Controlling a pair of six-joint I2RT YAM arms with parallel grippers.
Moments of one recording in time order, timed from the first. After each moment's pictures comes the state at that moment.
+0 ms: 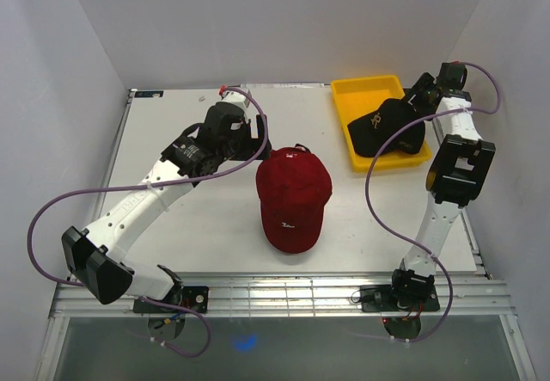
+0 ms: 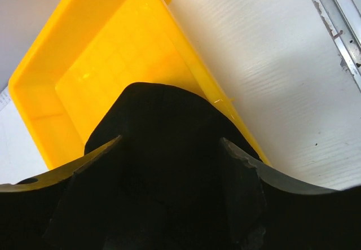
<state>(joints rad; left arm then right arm) -0.67 1.36 1.40 -0.63 -0.20 -0.44 -0.22 2.20 1.92 -0.45 -0.18 0.47</state>
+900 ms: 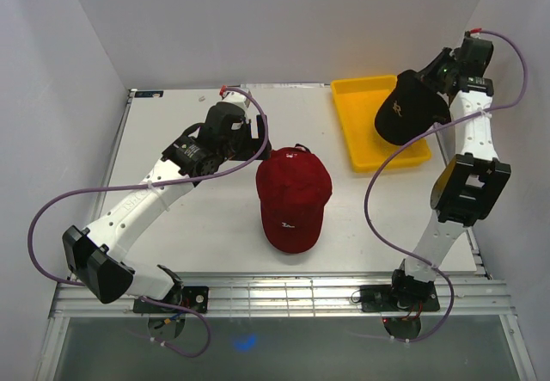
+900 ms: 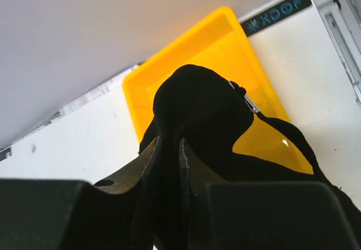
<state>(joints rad) -0.67 1.36 1.40 -0.63 -0.20 -0.44 -0.22 1.96 1.91 -0.46 -0.26 0.46</state>
